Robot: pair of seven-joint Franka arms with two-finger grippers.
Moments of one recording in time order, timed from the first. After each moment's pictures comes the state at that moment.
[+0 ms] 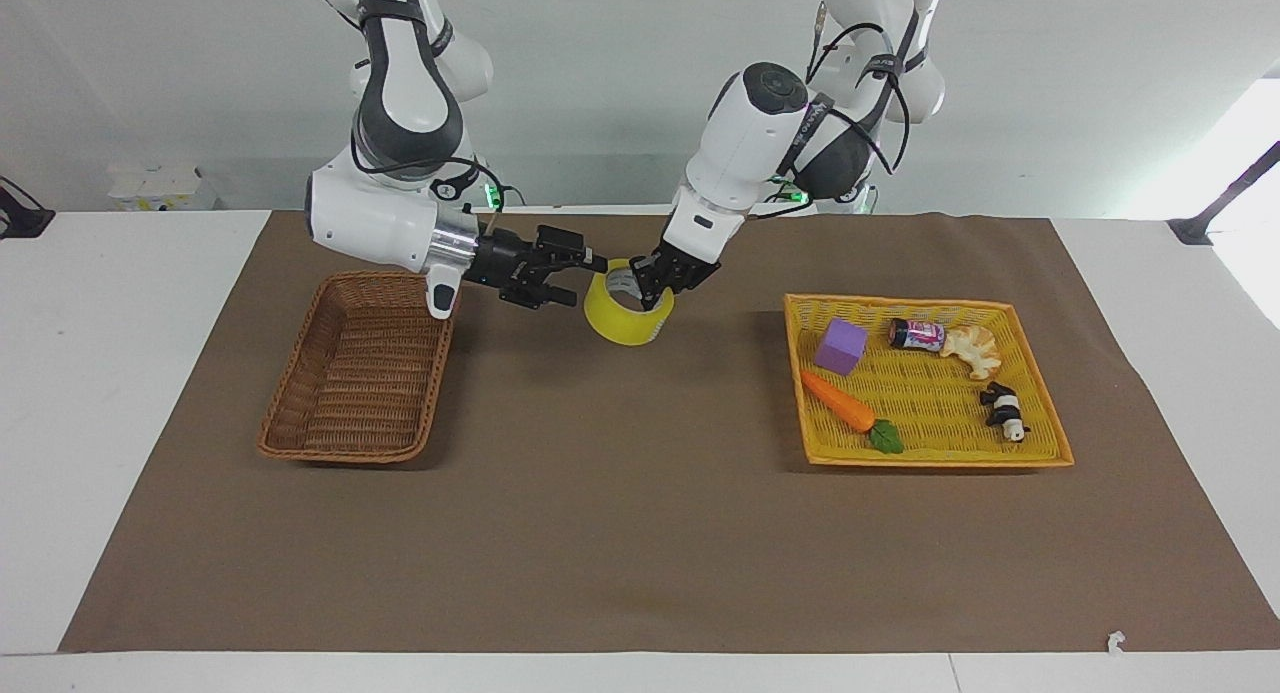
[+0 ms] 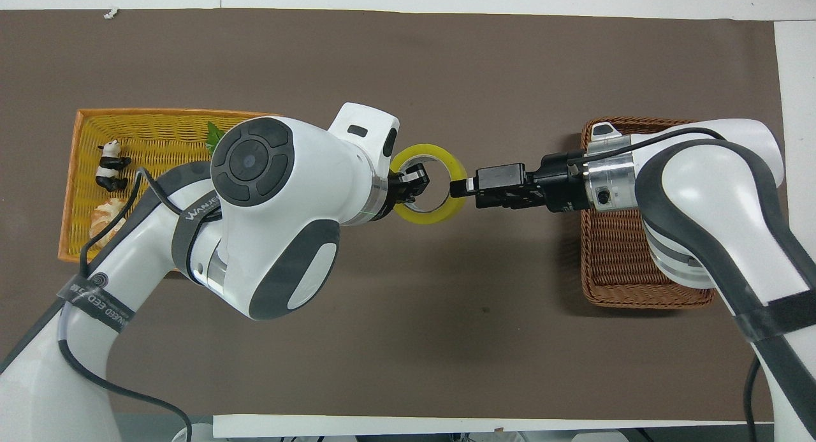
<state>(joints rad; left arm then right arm) -0.54 0.16 -0.21 -1.78 -0.24 2.16 -0.93 0.36 0.01 -0.16 -2.10 1.17 1.95 -0.32</state>
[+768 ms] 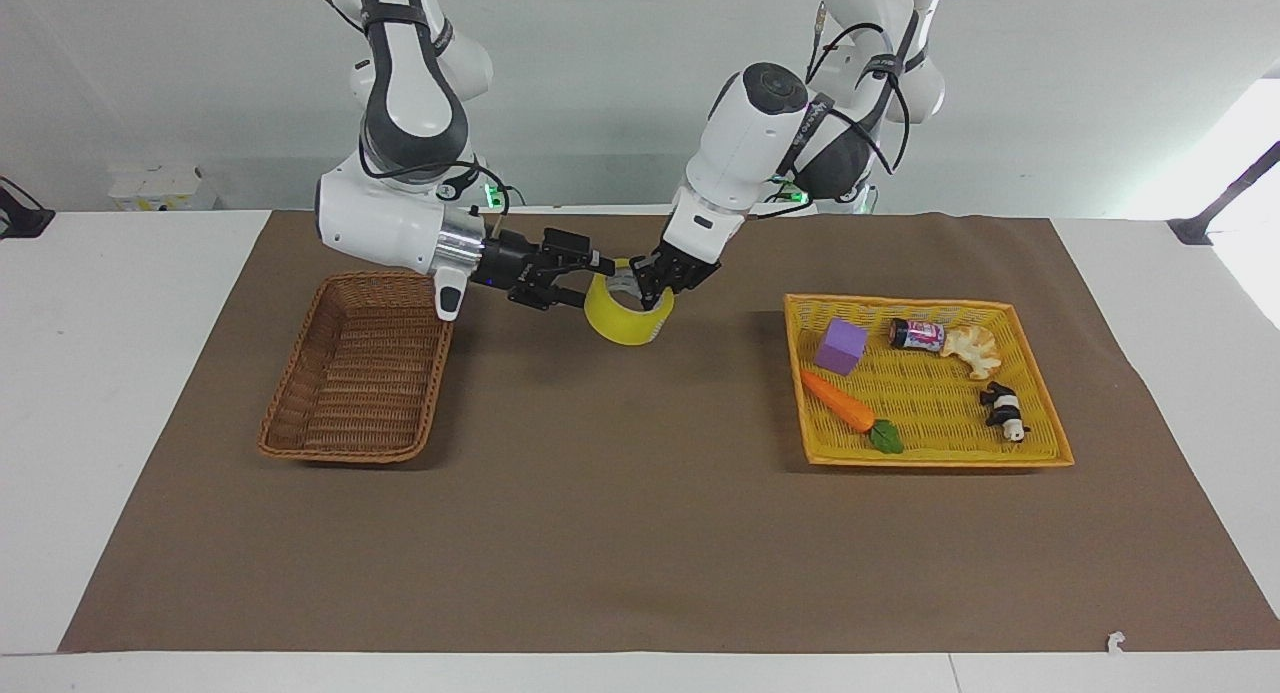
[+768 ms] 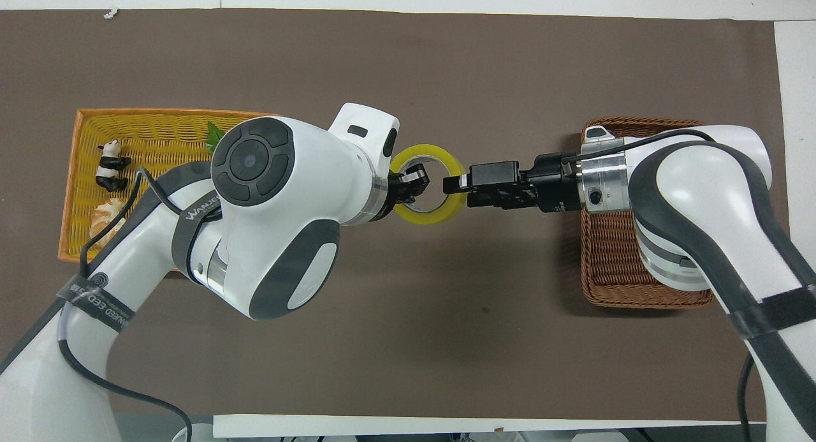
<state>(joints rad) -0.54 0.16 -0.21 -1.78 -0.24 2.16 -0.93 0.38 0.02 -0.16 -2.11 1.23 1.96 -0.31</state>
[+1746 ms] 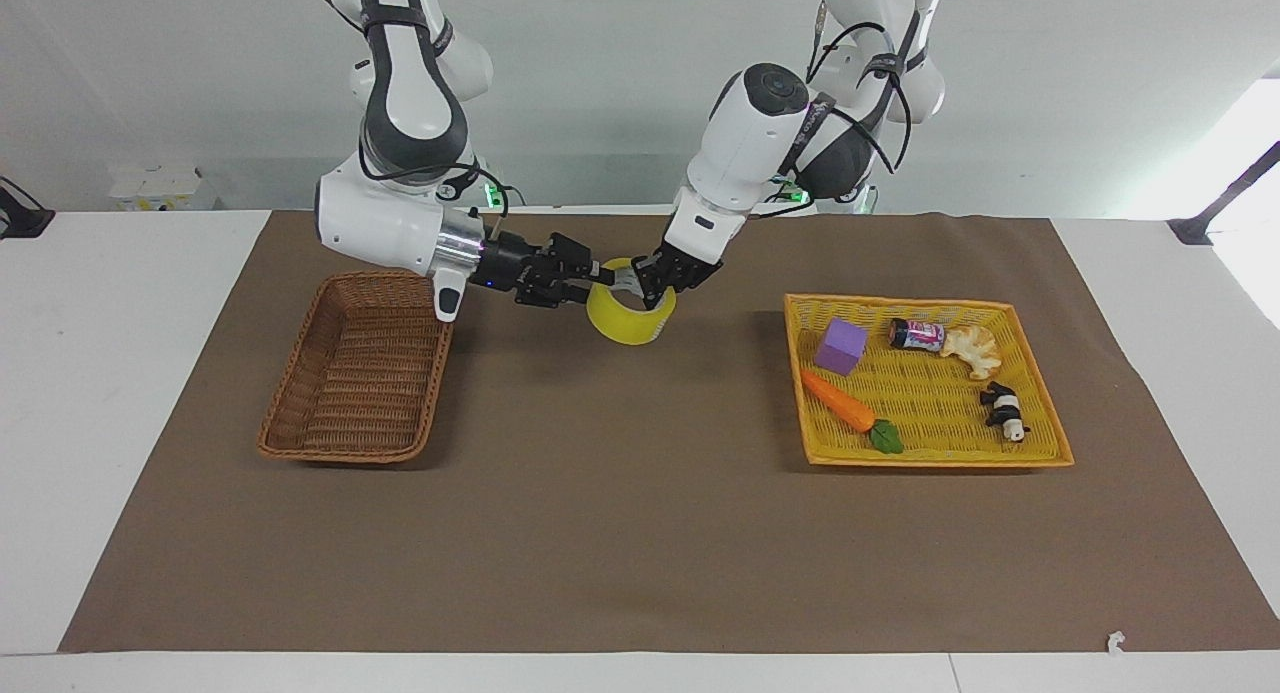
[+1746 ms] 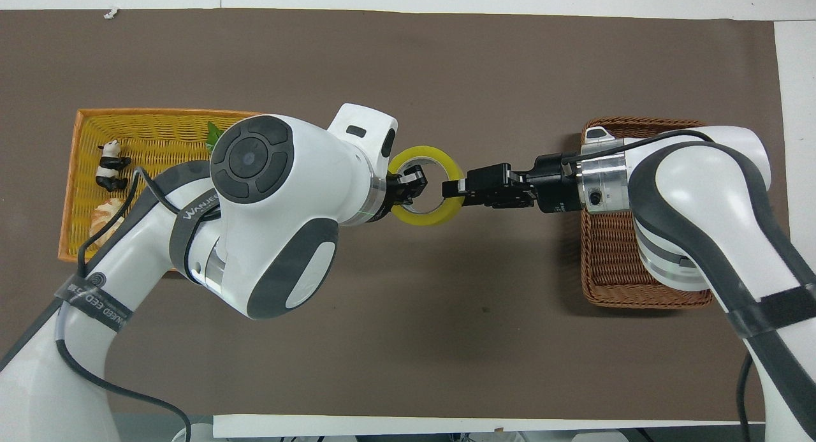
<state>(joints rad) -0.54 0.15 -0.21 -1.78 -0.24 2.14 -0.93 0.38 0.02 -0.16 -2.11 1.23 1.96 -0.32</state>
